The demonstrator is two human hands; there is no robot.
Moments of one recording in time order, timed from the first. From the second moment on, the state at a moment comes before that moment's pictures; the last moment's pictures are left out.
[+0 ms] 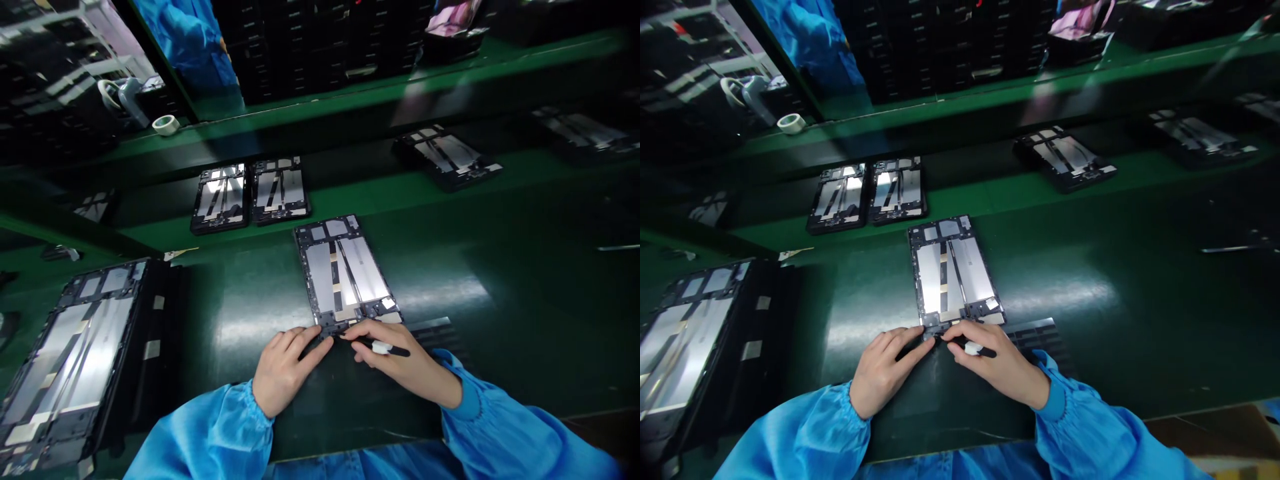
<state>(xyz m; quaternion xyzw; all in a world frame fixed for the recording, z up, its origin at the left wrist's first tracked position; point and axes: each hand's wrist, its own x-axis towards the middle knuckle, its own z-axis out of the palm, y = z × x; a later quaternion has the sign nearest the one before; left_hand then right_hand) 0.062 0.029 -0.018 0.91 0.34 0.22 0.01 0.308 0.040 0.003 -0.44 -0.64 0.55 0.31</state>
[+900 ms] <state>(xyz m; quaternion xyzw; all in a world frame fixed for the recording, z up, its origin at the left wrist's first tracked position) 0.069 0.002 -0.019 0.94 0.31 0.13 0.08 0.306 0.028 -0.013 -0.53 -0.69 0.44 0.24</state>
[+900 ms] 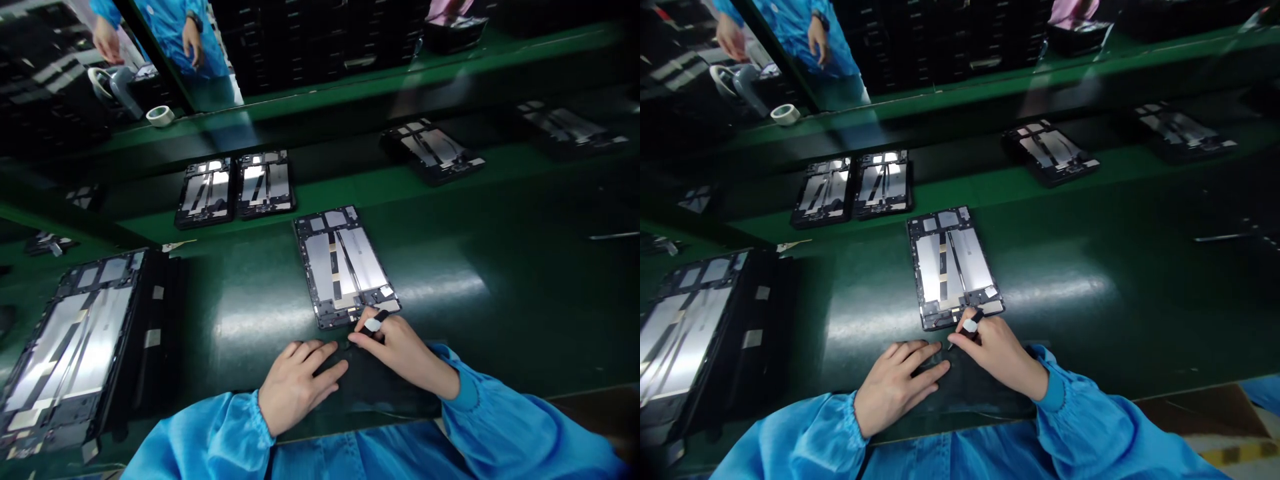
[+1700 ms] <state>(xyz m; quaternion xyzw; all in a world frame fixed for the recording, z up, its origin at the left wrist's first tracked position) 0.065 0.029 -0.021 0.90 0.36 0.24 0.02 0.292 0.100 0.011 -0.49 -0.56 0.63 0.22</state>
